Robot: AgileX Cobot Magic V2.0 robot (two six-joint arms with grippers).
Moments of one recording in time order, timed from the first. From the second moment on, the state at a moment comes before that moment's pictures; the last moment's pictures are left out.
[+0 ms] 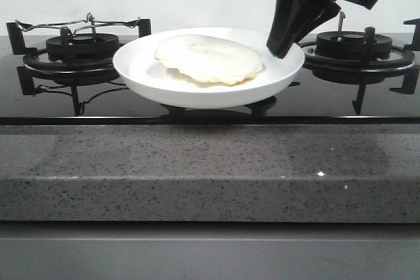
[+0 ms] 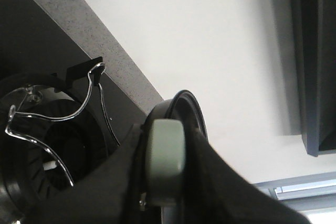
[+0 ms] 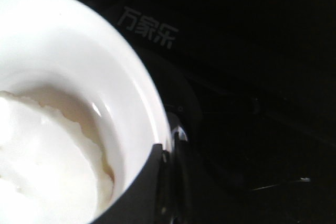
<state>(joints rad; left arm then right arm) 0.29 1.66 -1.20 -1.75 0.86 0.78 0.32 1.69 -1.44 0.33 0.92 -0.12</state>
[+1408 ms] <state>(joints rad) 0.33 1.79 -1.22 -1.73 0.86 0.74 0.32 1.69 -1.44 0.33 0.92 -0.12</state>
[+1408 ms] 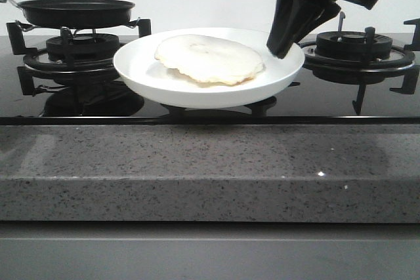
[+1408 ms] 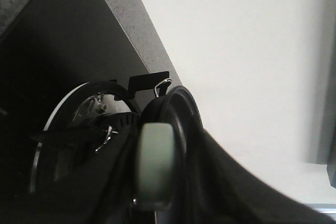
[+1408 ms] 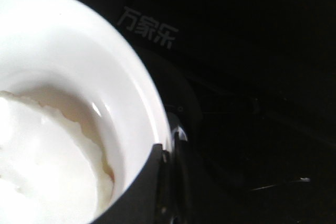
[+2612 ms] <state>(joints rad) 0.41 1.79 -1.22 -1.40 1.17 0.74 0.32 1.69 -1.44 0.33 0.92 -0.12</state>
